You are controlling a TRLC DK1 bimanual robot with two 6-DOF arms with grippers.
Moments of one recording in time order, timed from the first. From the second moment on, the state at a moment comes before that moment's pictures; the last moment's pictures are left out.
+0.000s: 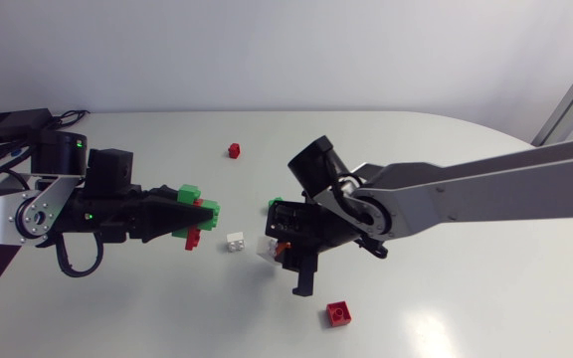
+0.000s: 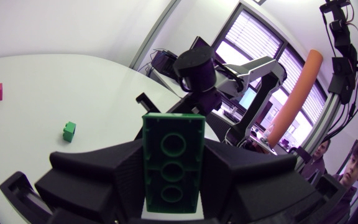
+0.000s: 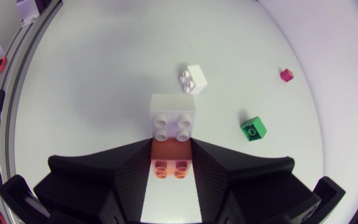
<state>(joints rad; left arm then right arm) -0.05 1.41 0.64 0.07 1.35 0.19 0.73 1.71 1.00 -0.23 -0.18 -0.73</state>
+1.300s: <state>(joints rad) -0.07 1.39 0.63 0.07 1.34 0.19 0.61 1.60 1.05 -0.28 -0.90 -0.59</state>
